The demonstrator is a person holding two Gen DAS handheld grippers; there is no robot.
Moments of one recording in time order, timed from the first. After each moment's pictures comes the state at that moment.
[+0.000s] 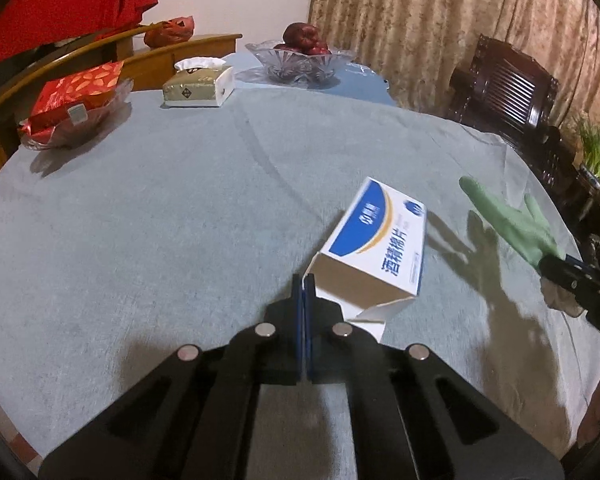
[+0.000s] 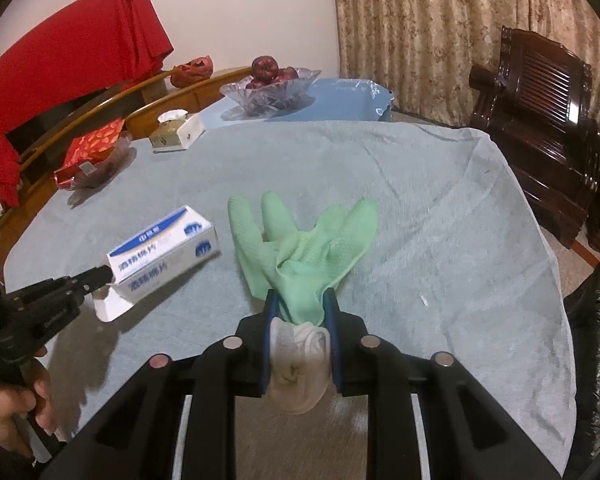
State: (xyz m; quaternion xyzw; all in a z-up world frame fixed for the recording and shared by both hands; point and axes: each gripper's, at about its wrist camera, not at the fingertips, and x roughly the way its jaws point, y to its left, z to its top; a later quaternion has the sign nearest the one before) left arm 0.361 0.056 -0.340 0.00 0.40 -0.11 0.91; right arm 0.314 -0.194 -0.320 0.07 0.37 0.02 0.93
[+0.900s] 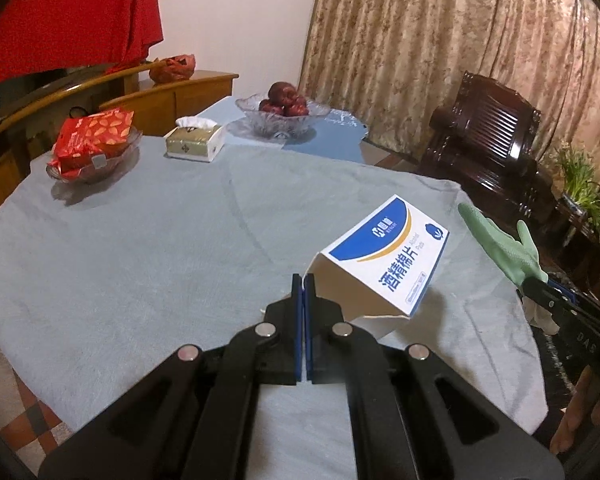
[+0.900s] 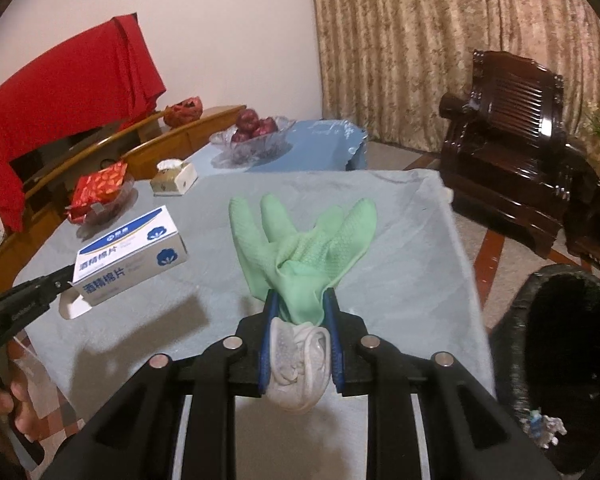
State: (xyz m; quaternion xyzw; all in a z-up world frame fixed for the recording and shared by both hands) left arm 0.288 0.024 -0.243 -0.02 0.34 -0.12 0.93; right arm 0.239 -0.239 -0.248 0.08 0.32 -0.01 0.95
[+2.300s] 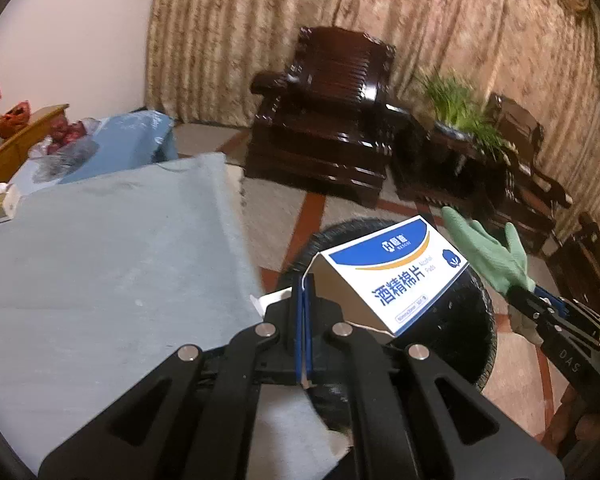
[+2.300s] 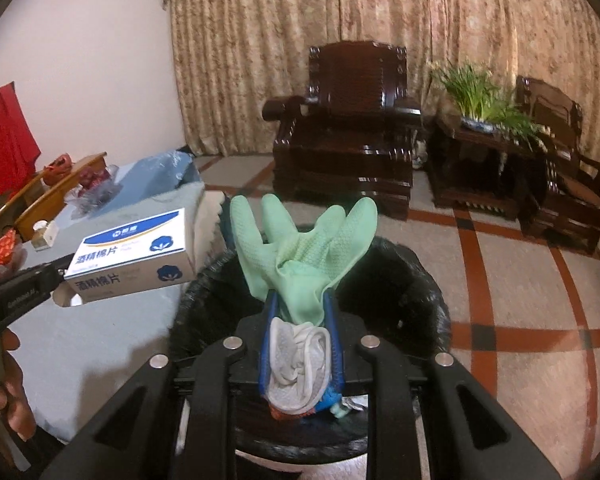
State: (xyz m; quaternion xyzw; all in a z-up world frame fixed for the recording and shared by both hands) left arm 0.202 -0.318 -0.239 0.06 0.35 -0.34 0.87; right arm 0.061 -0.509 -0.242 0.14 0.31 -0.22 0.92
